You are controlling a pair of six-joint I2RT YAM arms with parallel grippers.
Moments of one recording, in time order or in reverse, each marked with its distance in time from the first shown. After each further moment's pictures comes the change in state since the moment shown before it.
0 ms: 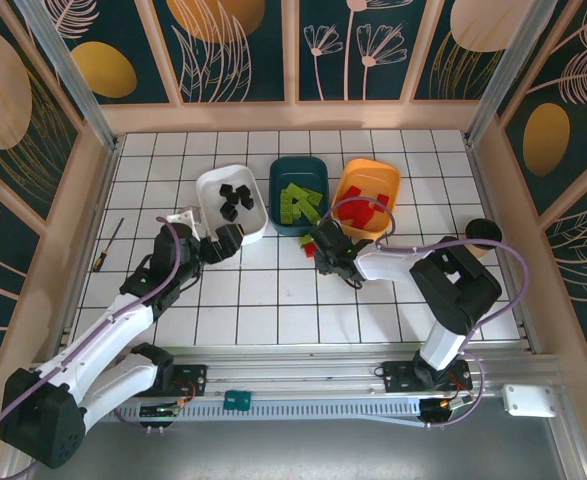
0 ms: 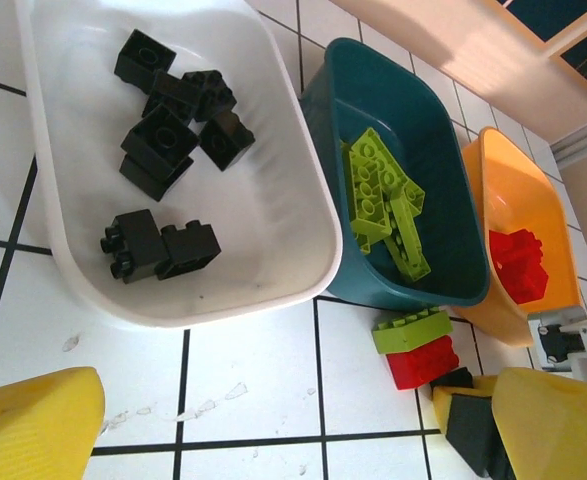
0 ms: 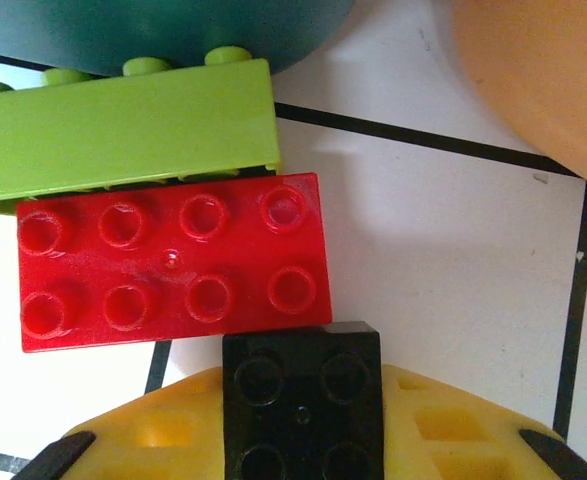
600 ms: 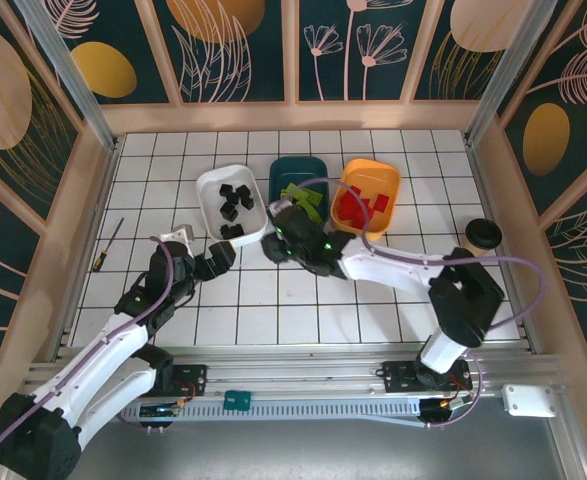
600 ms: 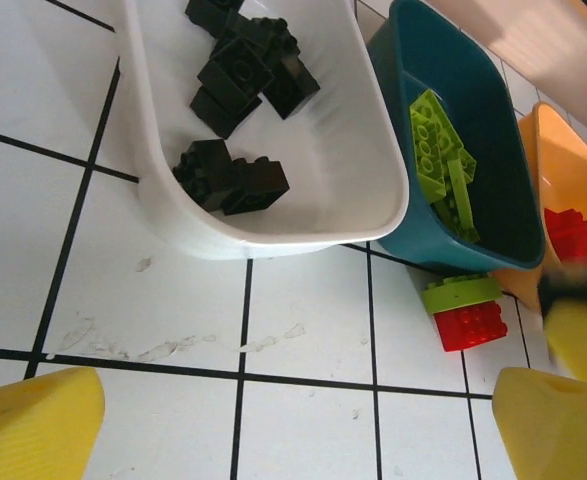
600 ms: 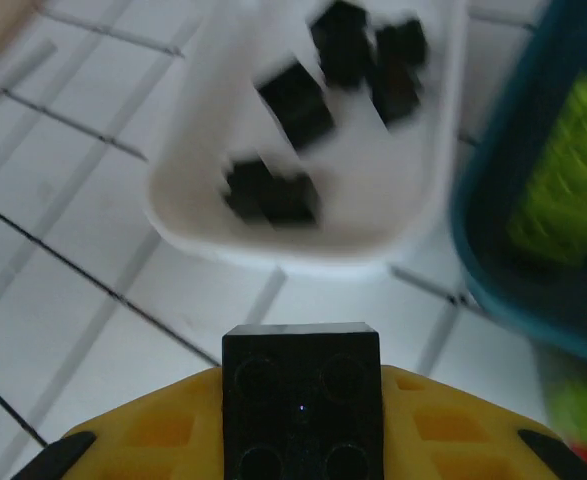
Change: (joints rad) left arm 0.000 -0.163 -0.124 -0.082 -0.036 -0.035; right arm 0.204 0.024 0.400 0.005 -0.139 -0.006
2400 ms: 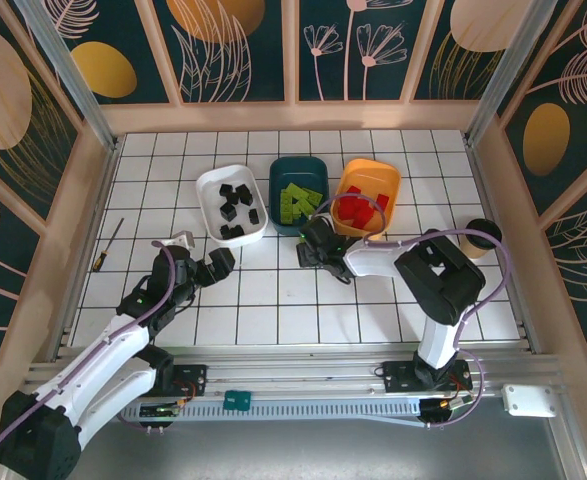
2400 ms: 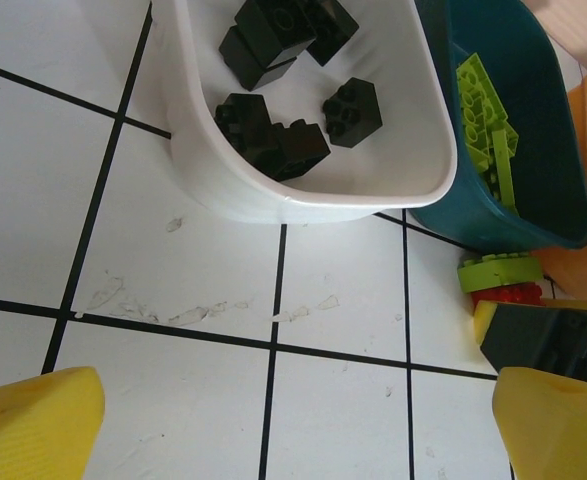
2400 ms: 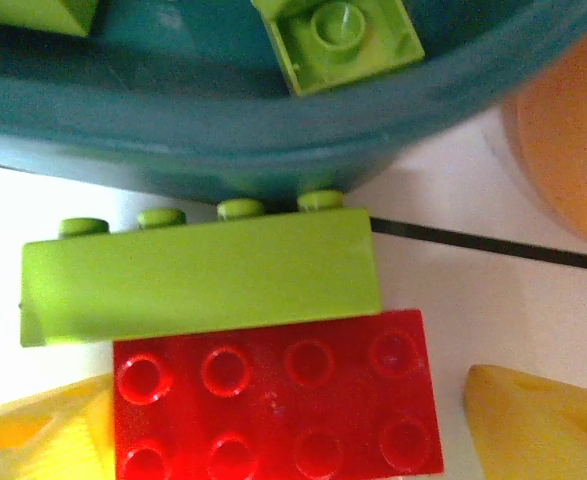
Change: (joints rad) left arm 0.000 0.027 -0.037 -0.010 0.001 -0.017; right arm -0.187 0.080 -0.323 0.093 0.180 0.029
